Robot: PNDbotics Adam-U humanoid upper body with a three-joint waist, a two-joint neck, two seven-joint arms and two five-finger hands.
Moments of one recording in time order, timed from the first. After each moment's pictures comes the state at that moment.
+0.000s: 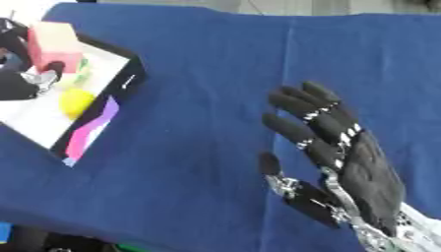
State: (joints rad) left arm -0.40 1.02 -0.18 -1.98 -0.10 0.77 0.20; right arm -0.48 -0.70 0.67 -1.99 0.83 -0.17 -0.67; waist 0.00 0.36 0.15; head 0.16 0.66
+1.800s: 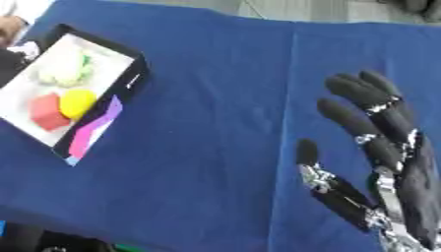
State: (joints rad) left arm -0.48 0.87 -0.04 -1.81 -0.10 0.70 0.25; right arm -0.44 -0.71 0.55 -1.99 0.63 -0.17 -0.85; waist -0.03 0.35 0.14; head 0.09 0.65
